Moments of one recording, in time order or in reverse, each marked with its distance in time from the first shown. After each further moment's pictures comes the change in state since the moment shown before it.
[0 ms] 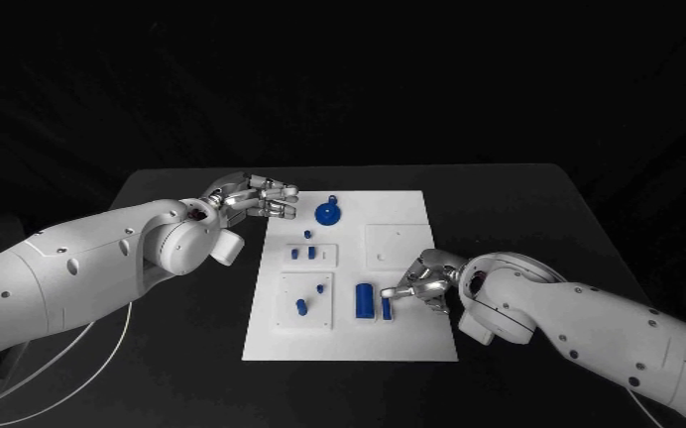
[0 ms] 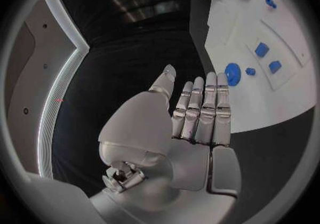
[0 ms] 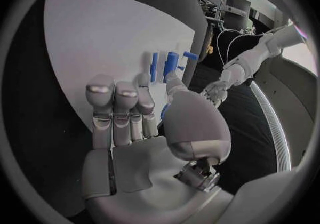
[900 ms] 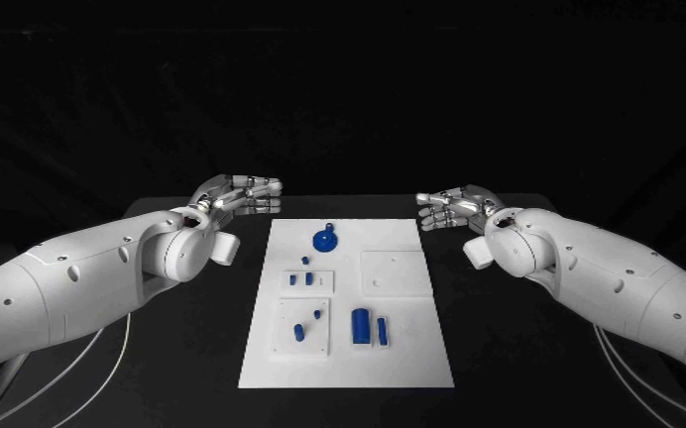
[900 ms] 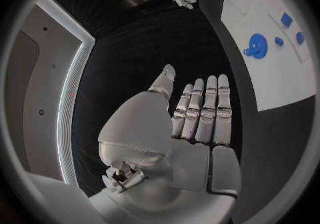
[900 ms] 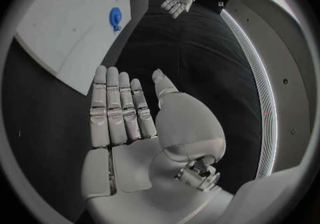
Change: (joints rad) left arm 0.016 0.016 0.000 -0.056 0.085 -0.146 0.095; left_hand 0.001 -0.009 -0.006 0.000 -0.009 -0.072 -0.009 0.000 -0.003 -0.049 -0.001 0.000 0.001 -0.091 0.014 0.000 -0.005 0.000 -0.038 0.023 -0.024 -0.007; right arm 0.188 0.120 0.040 -0.454 0.589 -0.107 0.397; right_hand 0.065 0.136 0.026 -0.200 0.103 -0.080 0.040 0.002 -0.102 -0.233 0.111 -0.960 -0.990 -0.325 0.166 -0.776 -0.588 0.024 -0.349 0.169 -0.754 -0.825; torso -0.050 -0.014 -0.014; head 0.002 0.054
